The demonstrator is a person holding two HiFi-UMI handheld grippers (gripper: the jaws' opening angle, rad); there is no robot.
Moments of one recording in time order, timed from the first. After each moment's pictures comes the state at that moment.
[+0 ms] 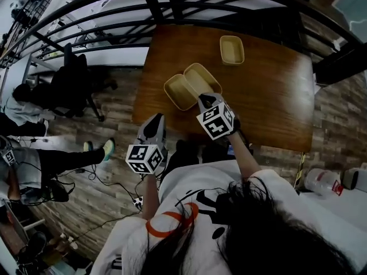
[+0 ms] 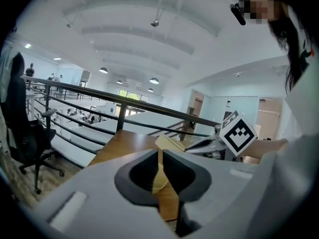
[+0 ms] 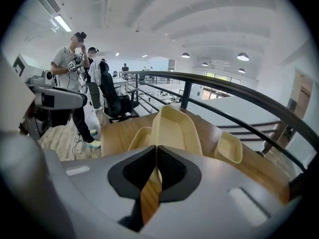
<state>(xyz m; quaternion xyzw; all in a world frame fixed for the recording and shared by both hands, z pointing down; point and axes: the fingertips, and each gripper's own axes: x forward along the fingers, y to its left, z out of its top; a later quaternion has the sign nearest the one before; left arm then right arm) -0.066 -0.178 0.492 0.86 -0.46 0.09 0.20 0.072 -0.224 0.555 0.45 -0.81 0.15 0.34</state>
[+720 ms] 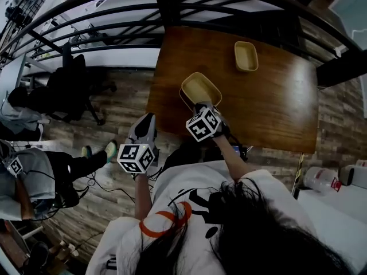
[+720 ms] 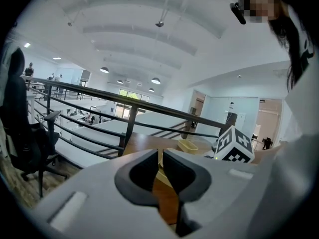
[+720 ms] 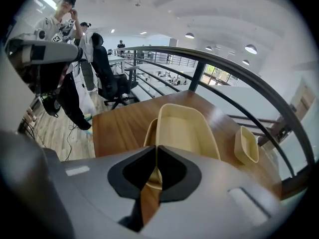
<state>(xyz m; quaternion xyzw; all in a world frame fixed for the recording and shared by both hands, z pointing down) -0.199 -0.243 0.492 0.86 -0.45 0.09 0.20 -0.047 -0.258 0.621 0.45 -0.75 0.17 0.45</state>
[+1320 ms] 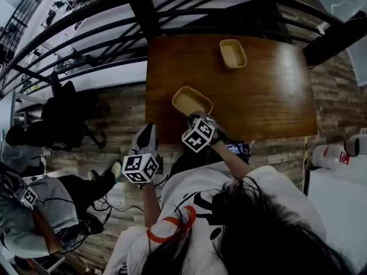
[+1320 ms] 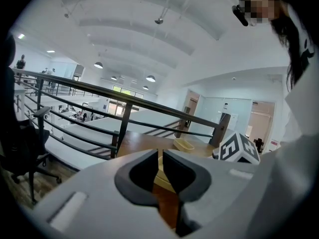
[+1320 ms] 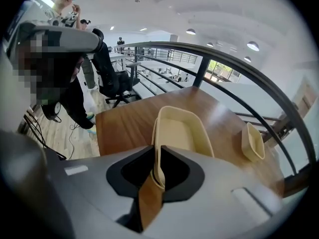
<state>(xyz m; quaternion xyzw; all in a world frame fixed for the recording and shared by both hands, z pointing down) -0.191 -0.256 0.504 0.88 -0.41 0.08 0.21 -0.064 -0.239 0.639 0.44 -0.74 0.18 0.47</state>
